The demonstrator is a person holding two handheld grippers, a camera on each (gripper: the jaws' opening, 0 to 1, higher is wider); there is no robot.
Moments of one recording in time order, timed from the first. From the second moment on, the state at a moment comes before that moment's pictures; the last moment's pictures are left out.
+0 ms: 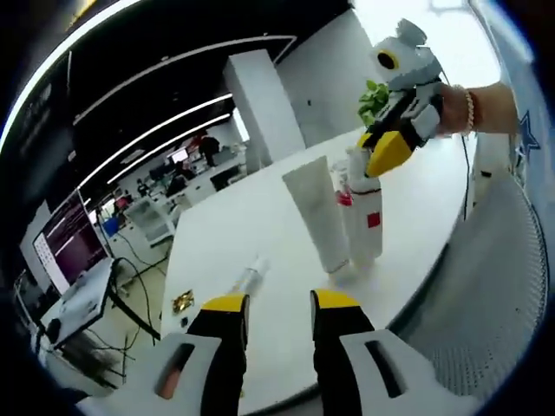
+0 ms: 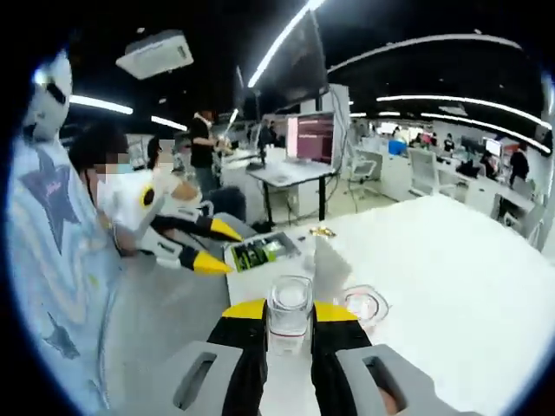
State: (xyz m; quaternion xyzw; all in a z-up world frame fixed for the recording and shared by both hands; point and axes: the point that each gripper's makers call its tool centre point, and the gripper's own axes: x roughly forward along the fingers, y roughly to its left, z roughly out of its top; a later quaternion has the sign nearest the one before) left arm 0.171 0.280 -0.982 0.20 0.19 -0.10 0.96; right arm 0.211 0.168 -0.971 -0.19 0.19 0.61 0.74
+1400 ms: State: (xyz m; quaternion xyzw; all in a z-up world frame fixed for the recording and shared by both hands) left arm 0.166 0.278 -0.983 0.21 0.19 -0.10 0.95; right arm 0.230 0.138 -1.053 -0.24 0.26 0.51 0.78
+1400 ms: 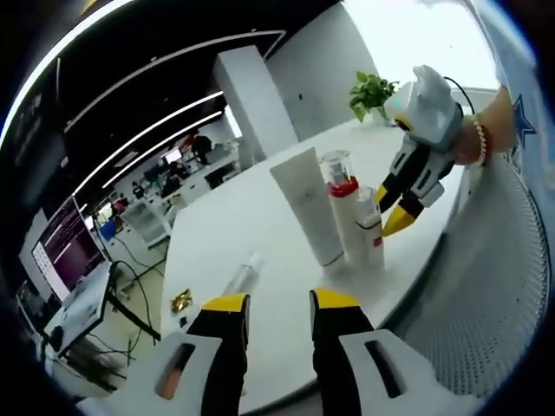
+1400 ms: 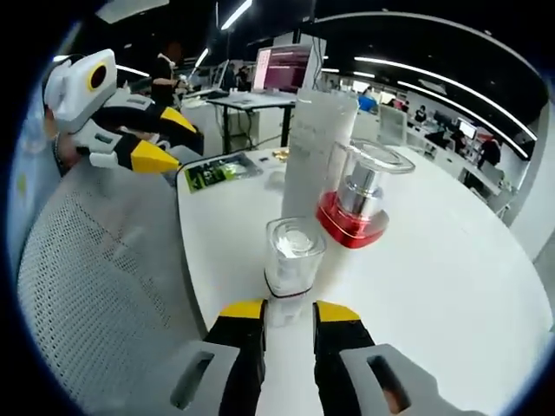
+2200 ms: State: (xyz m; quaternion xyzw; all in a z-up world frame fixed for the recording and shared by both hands) left arm 0.165 0.281 -0.988 0.20 0.21 -0.10 0.95; right arm 0.231 0.117 -1.069 -0.26 0.28 0.52 0.77
